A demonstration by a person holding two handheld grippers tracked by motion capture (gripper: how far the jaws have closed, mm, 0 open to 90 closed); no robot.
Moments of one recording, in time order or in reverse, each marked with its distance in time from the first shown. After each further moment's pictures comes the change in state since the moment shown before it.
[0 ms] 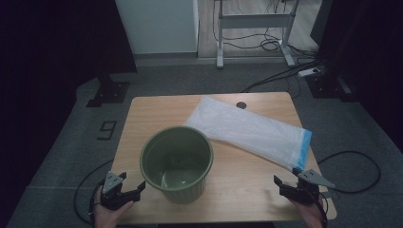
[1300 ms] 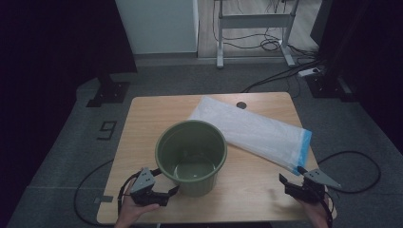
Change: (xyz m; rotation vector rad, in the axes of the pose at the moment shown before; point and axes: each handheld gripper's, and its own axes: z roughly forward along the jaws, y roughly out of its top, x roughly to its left) left arm -0.076 0.044 0.036 -0.074 -0.372 0.281; right arm -0.015 0.000 -0.006 -0.031 -0.017 -0.024
